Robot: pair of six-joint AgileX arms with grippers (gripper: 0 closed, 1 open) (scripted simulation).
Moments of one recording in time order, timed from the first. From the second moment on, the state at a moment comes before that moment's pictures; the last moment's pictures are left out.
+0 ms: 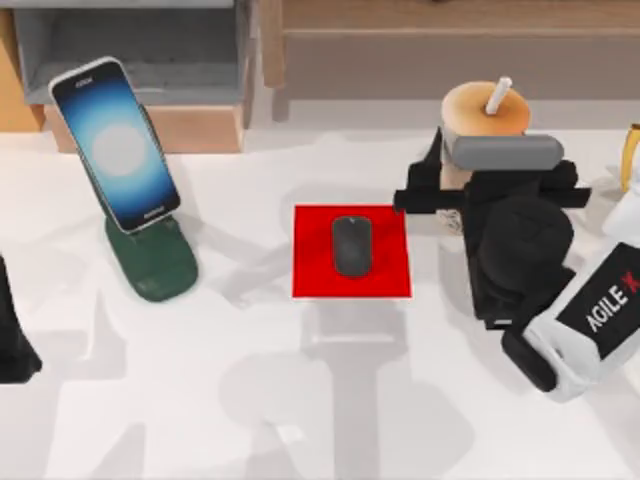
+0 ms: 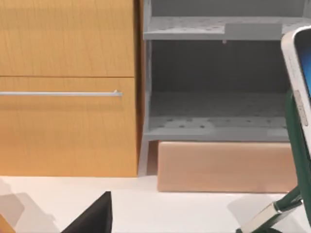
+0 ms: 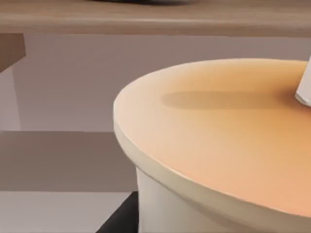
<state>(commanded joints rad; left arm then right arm) 0.00 0.00 0.00 0.00 0.00 0.00 0.56 2.20 0.77 1.43 0.60 0.00</state>
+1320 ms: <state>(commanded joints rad) 0.00 0.00 0.00 0.00 0.00 0.00 0.55 2.05 0.83 1.35 0.55 0.04</state>
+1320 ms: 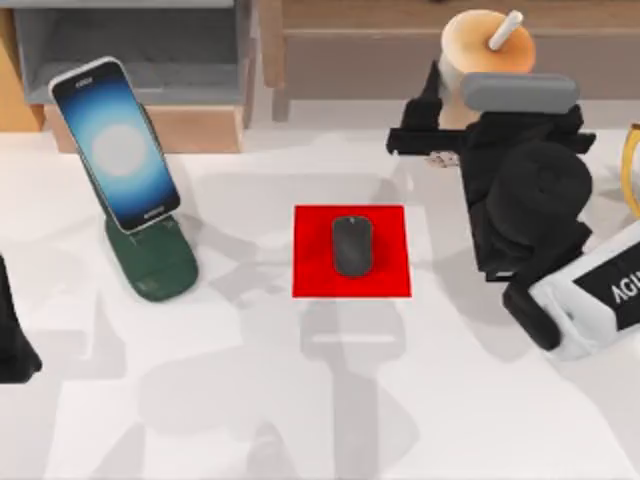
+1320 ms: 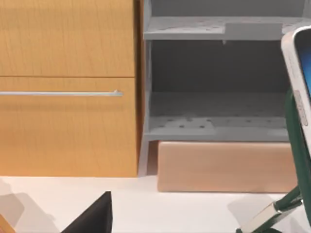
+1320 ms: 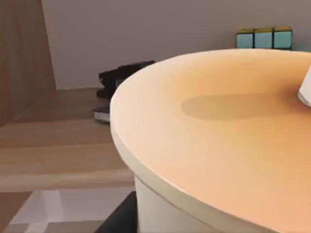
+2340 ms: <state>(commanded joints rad) 0.00 0.00 0.00 0.00 0.00 0.00 0.06 1.90 1.31 0.56 0.12 0.03</state>
